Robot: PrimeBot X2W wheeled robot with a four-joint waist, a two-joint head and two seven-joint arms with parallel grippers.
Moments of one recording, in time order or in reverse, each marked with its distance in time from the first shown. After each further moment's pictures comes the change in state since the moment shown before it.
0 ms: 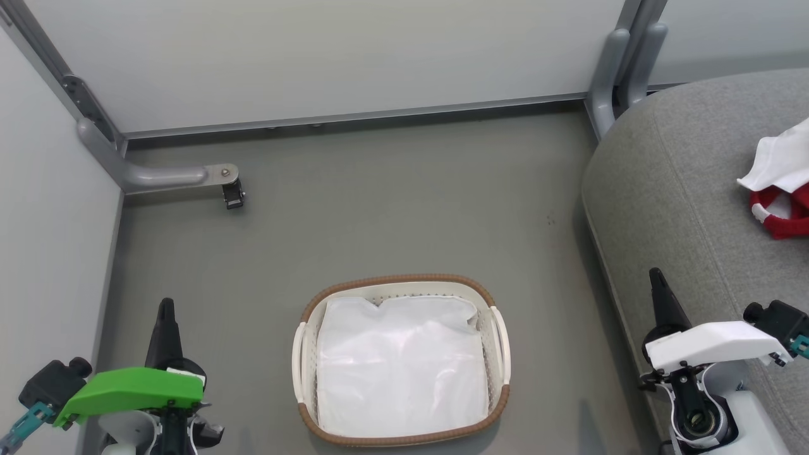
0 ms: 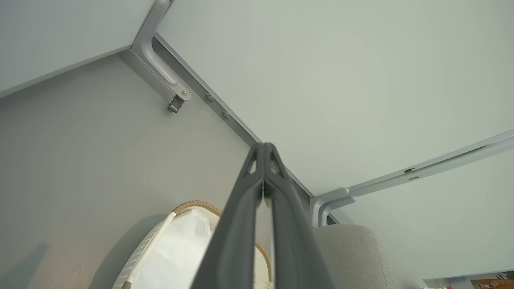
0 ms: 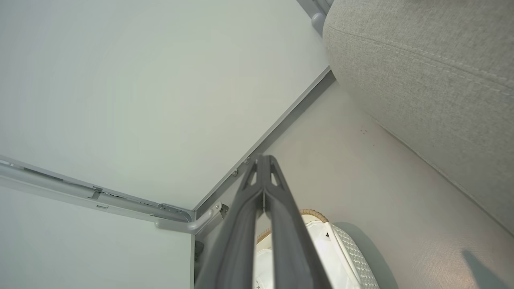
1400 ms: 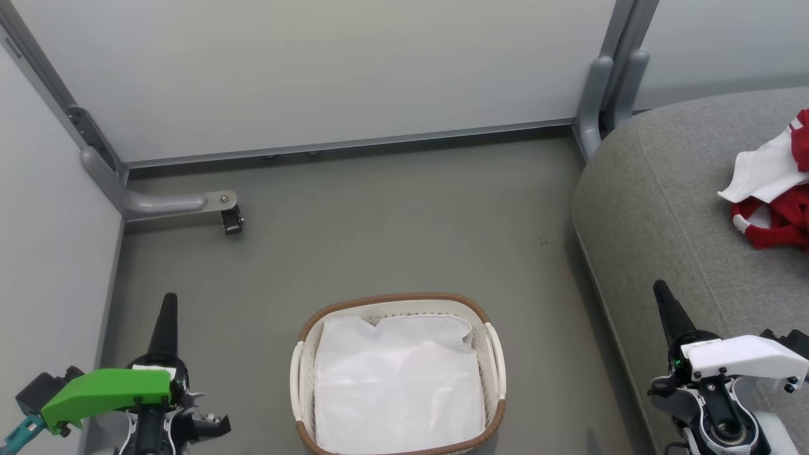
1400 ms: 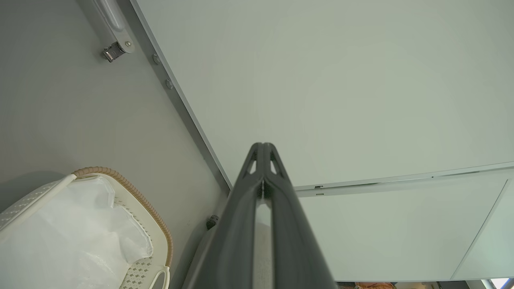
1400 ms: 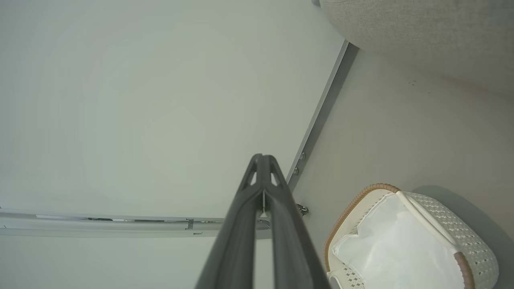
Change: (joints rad) left arm 0.005 0.002 0.014 -0.045 -0.424 0.000 0.111; right arm 0.052 -0.003 -0.031 -0.058 0.445 0.000 0.110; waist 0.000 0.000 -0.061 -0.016
